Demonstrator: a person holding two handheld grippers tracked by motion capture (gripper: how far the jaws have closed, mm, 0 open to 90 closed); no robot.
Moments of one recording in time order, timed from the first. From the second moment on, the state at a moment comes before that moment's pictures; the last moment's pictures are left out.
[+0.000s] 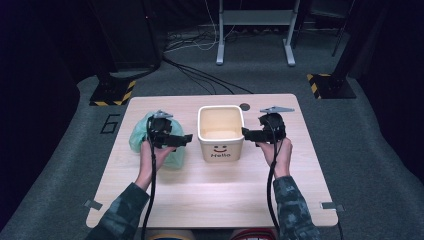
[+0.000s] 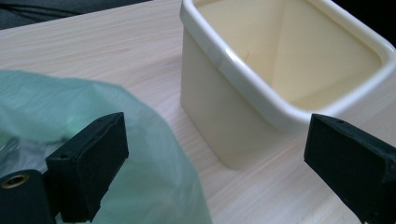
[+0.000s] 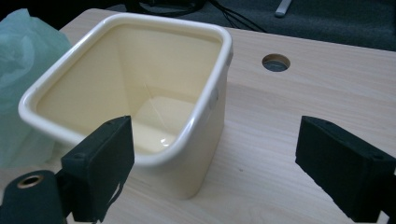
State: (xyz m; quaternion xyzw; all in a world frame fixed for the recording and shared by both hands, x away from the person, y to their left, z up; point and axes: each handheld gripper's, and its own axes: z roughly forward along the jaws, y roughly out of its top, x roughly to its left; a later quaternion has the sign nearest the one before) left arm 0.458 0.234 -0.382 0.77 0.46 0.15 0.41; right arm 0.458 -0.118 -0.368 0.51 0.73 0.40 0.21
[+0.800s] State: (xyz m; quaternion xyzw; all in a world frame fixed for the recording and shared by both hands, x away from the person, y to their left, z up) left arm 0.350 0.333 -0.505 0.78 0.48 0.21 0.35; right arm 0.388 -0.178 -0.481 0.55 0.72 0.33 0.27
